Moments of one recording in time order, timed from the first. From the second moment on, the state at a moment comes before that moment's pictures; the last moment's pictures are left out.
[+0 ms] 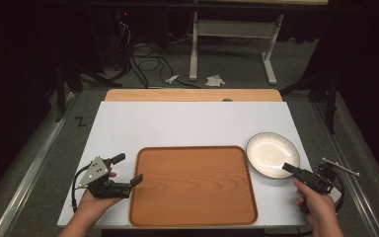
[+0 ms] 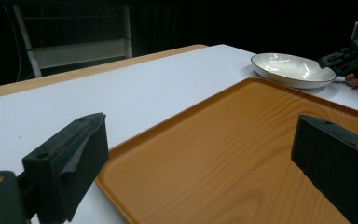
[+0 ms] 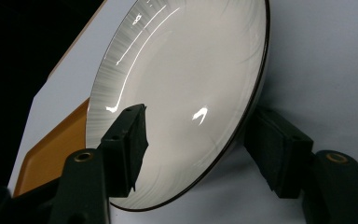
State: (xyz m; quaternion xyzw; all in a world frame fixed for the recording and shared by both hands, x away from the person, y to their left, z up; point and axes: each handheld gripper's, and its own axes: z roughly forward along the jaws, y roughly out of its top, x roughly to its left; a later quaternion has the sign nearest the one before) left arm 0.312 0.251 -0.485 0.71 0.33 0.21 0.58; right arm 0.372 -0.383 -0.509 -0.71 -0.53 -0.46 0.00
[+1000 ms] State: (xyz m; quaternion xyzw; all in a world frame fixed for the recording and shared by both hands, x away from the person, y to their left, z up) left arm 0.311 0.250 -0.484 0.71 0.33 0.22 0.59; right arm 0.376 -0.391 -0.511 -0.74 -0.51 -0.44 0.00
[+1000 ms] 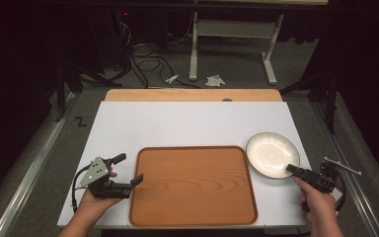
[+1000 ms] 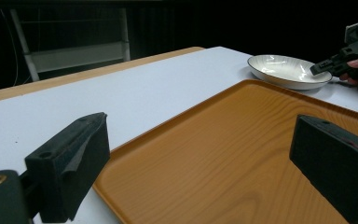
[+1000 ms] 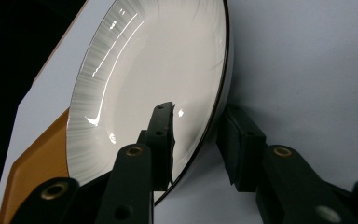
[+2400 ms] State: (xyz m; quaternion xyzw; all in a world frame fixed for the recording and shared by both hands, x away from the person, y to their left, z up) left arm 0.309 0.251 -0.482 0.71 0.32 0.22 0.59; right arm 0.370 -0.400 -0.491 -0.72 -0.51 -0.48 -0.03
